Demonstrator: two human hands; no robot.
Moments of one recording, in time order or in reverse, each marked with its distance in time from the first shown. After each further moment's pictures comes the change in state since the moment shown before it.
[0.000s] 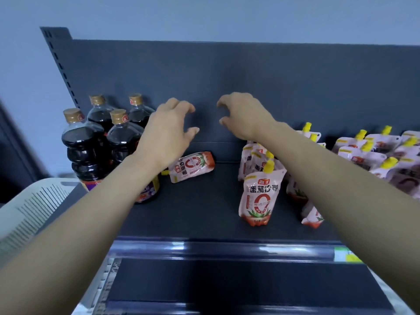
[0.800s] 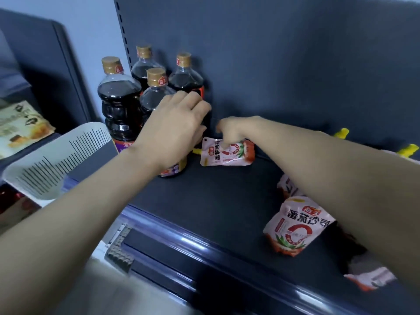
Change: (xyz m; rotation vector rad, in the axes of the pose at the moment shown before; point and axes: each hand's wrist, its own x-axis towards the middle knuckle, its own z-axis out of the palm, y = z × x) left_hand -0.013 -0.046 0.021 0.486 -0.130 -0.023; right_hand 0.114 -0.038 0.149 -0.224 -0.766 -0.352
